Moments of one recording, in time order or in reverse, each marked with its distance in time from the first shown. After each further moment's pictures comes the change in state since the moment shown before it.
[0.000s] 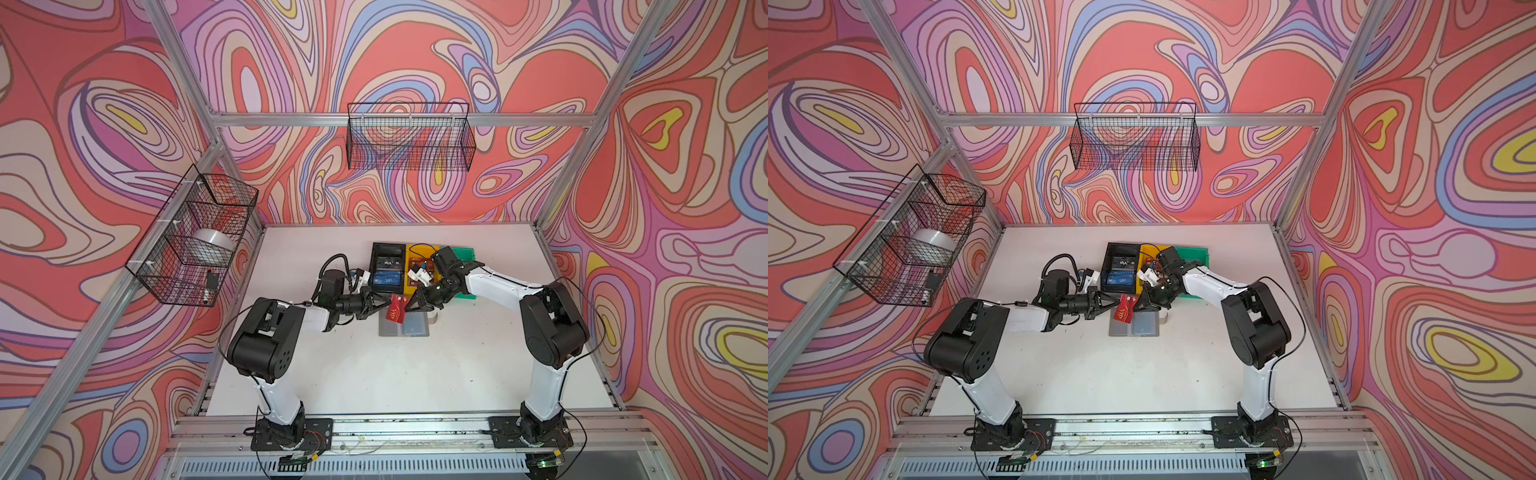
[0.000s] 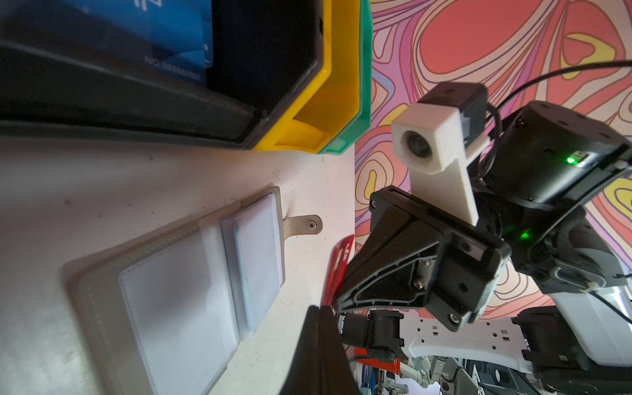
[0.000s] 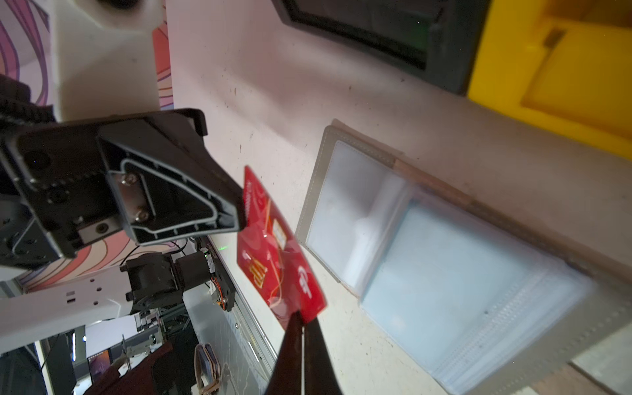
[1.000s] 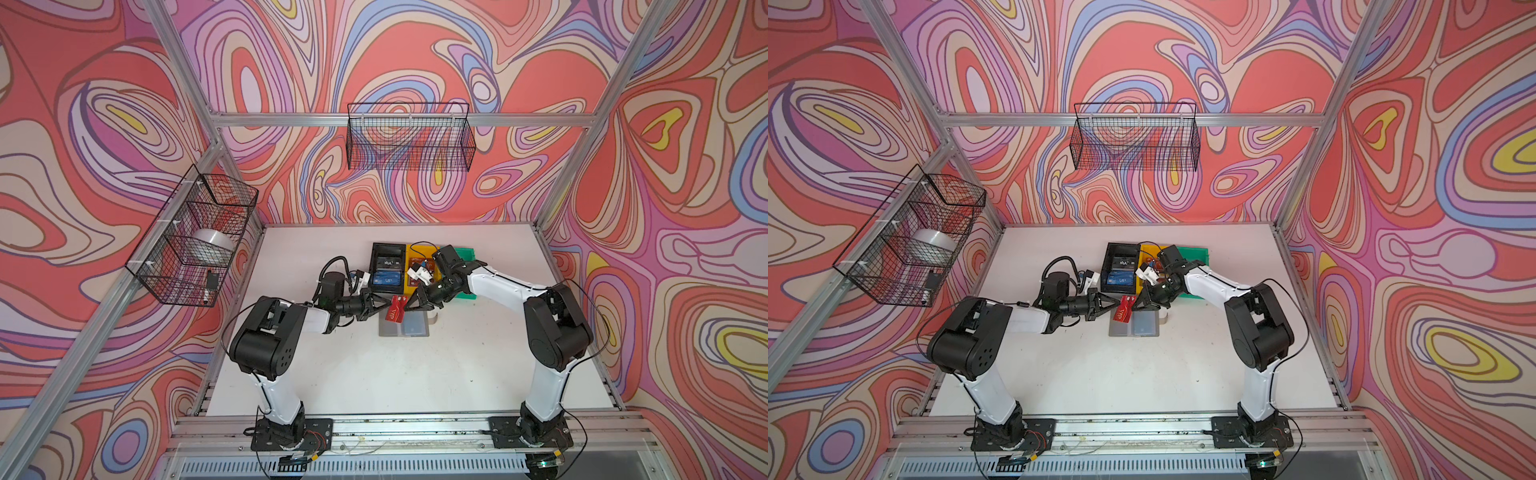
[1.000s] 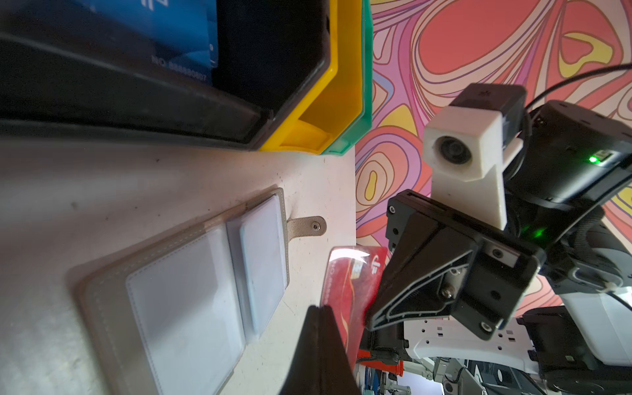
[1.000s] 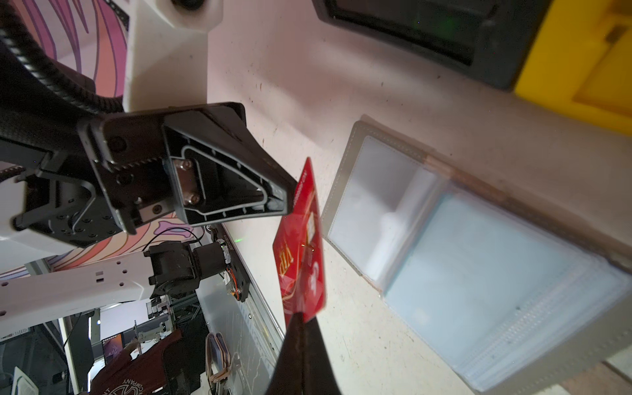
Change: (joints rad) left arm 0.000 0.018 -0.021 0.071 0.005 -0.010; right arm -0.005 -0.026 0.000 -0.003 -0.043 -0.003
